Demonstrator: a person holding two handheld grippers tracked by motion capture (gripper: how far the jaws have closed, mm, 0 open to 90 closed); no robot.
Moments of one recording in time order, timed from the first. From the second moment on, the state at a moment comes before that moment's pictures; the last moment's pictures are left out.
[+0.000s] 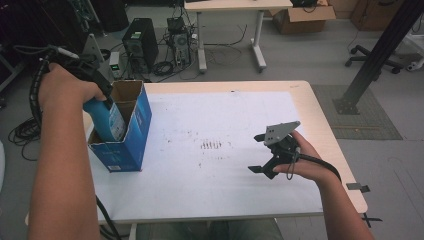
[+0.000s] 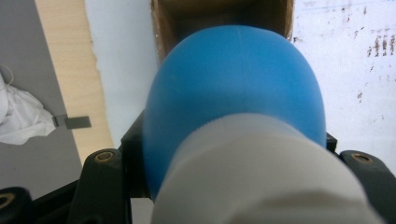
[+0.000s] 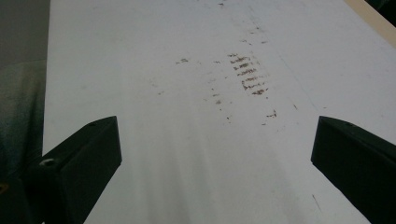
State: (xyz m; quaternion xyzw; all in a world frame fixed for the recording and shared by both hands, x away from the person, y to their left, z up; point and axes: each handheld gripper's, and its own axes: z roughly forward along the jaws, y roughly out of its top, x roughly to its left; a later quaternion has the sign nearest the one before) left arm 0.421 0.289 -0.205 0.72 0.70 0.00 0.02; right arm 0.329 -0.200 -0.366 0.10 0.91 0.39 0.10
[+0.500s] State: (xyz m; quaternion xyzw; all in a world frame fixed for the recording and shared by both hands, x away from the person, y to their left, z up) left arm 0.428 0.283 -0.236 0.72 0.69 -0.01 0.01; right arm 0.330 -0.199 -0.370 0.10 0.91 0.39 0.10
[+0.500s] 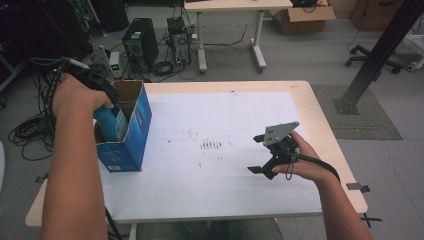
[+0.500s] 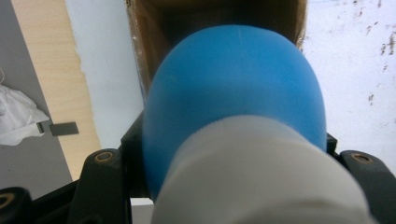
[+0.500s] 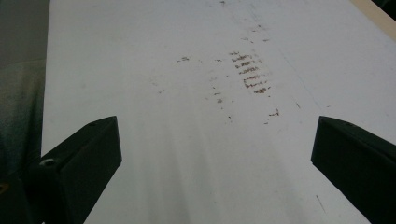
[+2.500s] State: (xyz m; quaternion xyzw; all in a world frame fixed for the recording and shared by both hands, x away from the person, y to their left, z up) left arm 0.433 0.285 -0.308 0.72 0.69 -0.03 0.00; right arm 0.331 -0.193 -0.381 0.10 0.91 0.38 0.09
